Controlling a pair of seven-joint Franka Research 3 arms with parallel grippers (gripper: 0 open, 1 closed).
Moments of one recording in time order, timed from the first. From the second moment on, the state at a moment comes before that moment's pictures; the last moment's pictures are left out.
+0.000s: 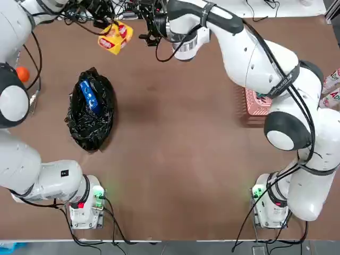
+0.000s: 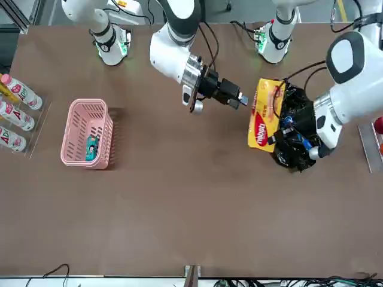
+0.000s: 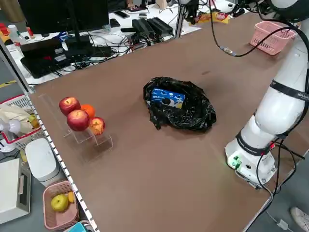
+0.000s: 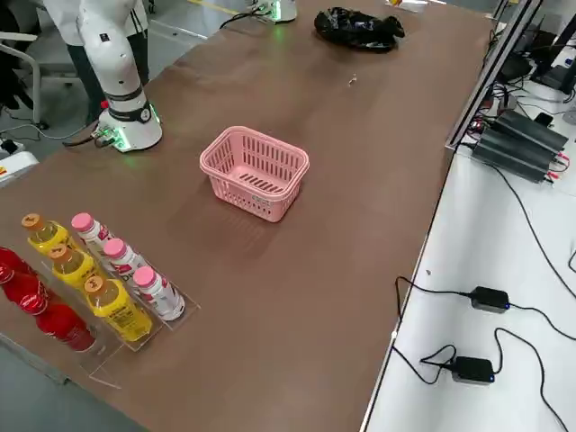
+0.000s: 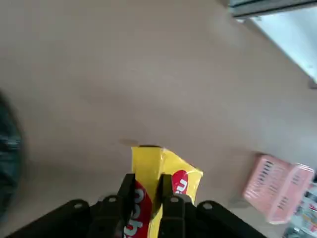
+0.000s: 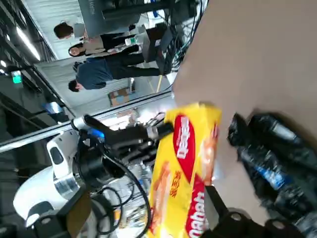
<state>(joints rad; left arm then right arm) 0.18 0.11 -0.30 -1.82 -0.49 1.97 -0.30 0.95 0.50 -0.03 -1.41 1.74 2.87 -0.01</state>
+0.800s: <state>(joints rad) 0.30 0.11 -0.30 -1.82 0.09 1.64 -0.64 0.74 0.50 -0.04 -1.43 1.04 2.51 -0.01</state>
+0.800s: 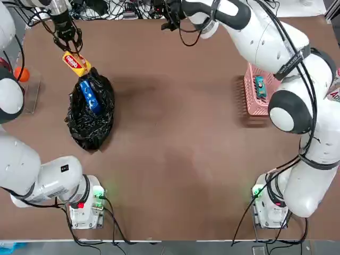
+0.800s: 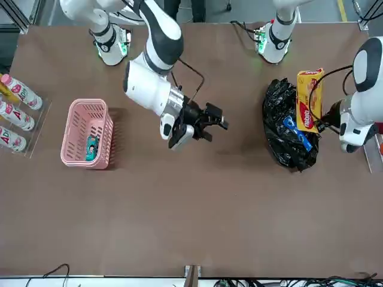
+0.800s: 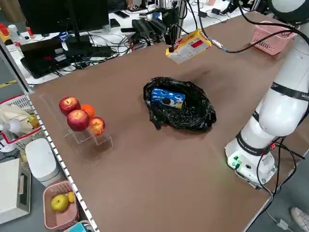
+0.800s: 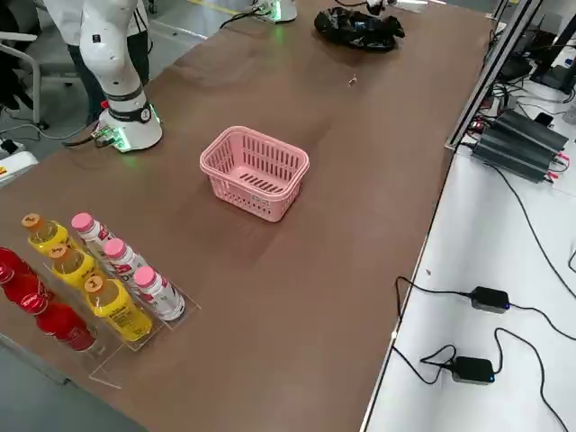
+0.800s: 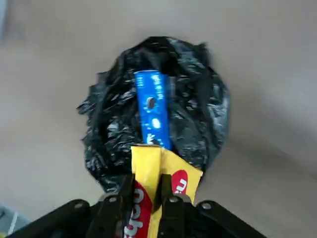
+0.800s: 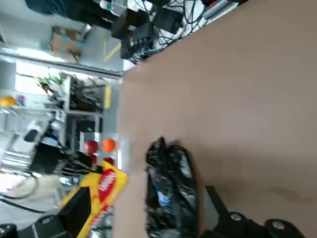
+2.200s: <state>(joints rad) 0.31 0.30 -0.32 -1.99 0.39 1.62 -1.55 0.50 0.23 -0.29 -1.73 0.11 1.87 -0.06</state>
